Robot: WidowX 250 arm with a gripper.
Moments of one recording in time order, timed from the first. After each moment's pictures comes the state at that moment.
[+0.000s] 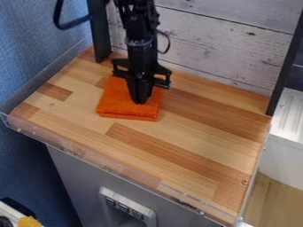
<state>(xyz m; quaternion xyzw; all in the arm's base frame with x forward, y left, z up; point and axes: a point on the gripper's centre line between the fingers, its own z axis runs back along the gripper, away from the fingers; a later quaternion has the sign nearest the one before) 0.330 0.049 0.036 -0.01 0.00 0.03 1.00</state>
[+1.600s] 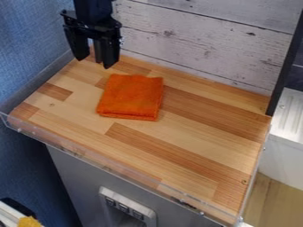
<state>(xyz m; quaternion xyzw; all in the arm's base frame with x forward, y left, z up) 0.304 0.114 0.106 0.00 -0.01 -0.01 1.00</state>
